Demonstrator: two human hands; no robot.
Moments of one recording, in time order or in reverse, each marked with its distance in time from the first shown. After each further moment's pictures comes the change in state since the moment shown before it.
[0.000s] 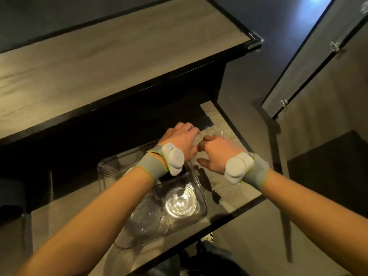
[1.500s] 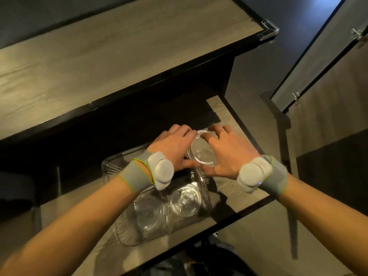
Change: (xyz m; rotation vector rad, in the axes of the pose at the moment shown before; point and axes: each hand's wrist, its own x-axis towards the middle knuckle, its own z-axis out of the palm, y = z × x) left_hand -0.022 -0.010 -0.016 0.033 -0.091 0.053; right_hand -0.010 0.004 -0.016 -0.002 0.069 -0.007
